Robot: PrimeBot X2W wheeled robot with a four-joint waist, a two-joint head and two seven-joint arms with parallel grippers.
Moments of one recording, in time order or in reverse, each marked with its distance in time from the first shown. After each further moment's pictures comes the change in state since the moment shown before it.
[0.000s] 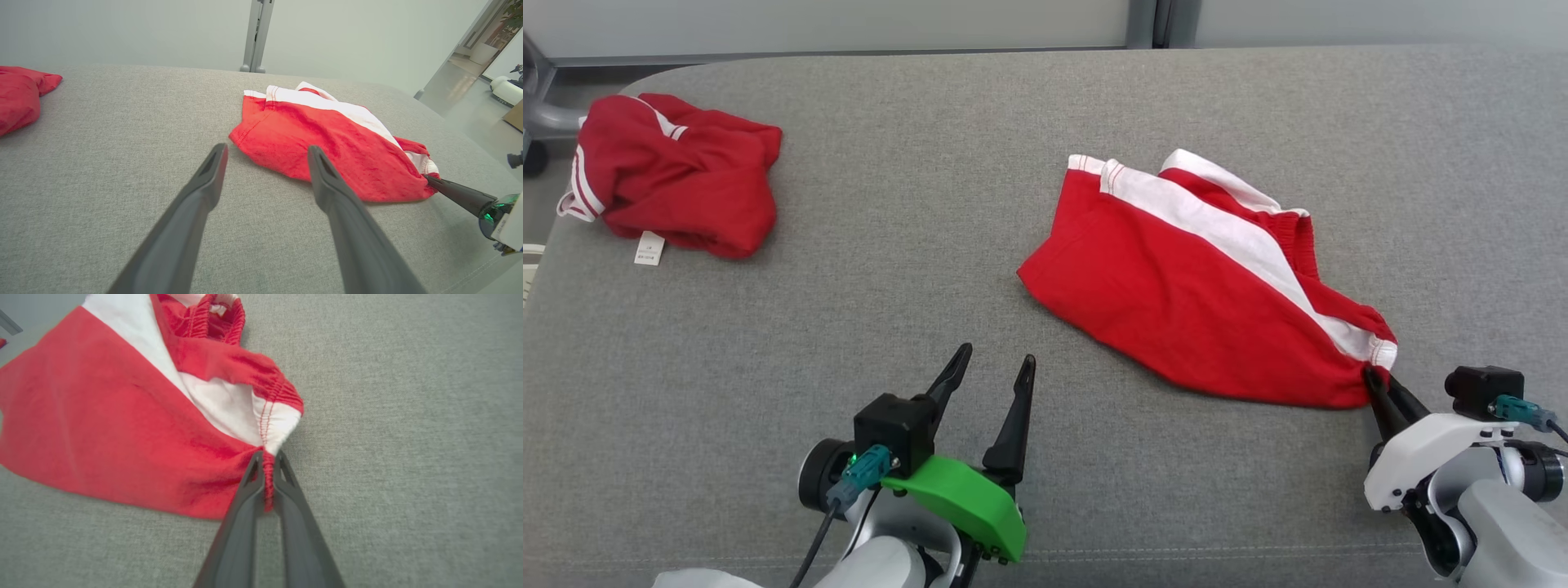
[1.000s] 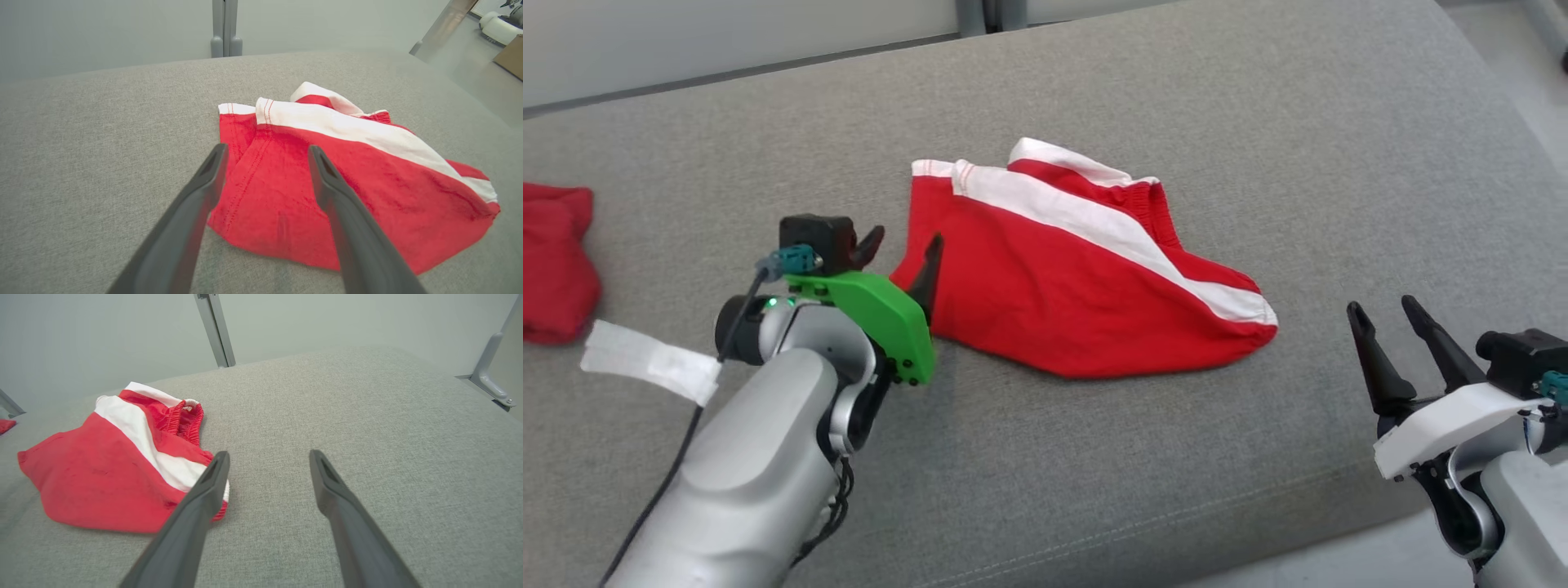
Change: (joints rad) left arm -0.373 -0.021 0.079 0.462 -0.120 -0.182 0.160; right arm 0.108 -0.059 -0.123 -0.385 -0.062 0.000 0.000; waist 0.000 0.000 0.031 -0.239
